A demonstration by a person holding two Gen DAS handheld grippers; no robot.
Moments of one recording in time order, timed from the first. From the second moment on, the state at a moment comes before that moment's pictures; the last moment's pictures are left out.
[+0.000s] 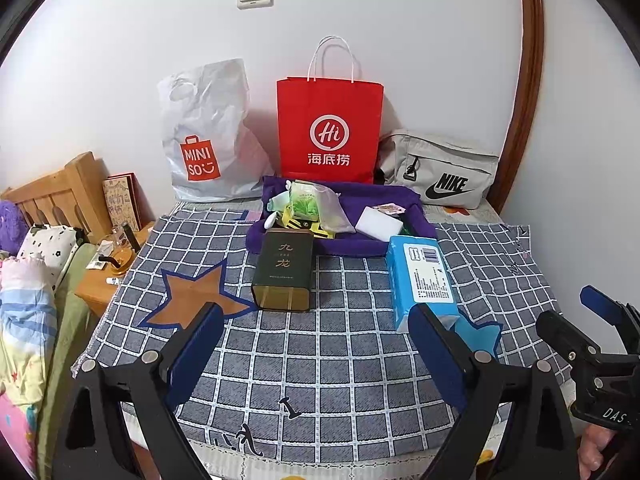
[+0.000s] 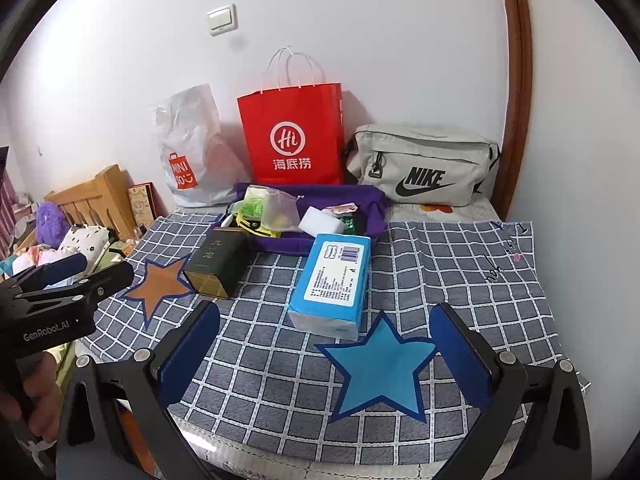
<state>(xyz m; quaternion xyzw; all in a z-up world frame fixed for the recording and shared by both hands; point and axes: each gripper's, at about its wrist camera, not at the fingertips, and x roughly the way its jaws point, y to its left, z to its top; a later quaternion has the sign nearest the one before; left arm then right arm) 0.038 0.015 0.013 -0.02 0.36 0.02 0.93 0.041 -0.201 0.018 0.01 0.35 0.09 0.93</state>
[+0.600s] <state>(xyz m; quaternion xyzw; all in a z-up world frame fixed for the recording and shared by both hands) 0.037 0.014 0.013 -0.02 0.36 0.01 0.93 0.039 -0.200 0.018 0.01 0.35 0.09 0.93</state>
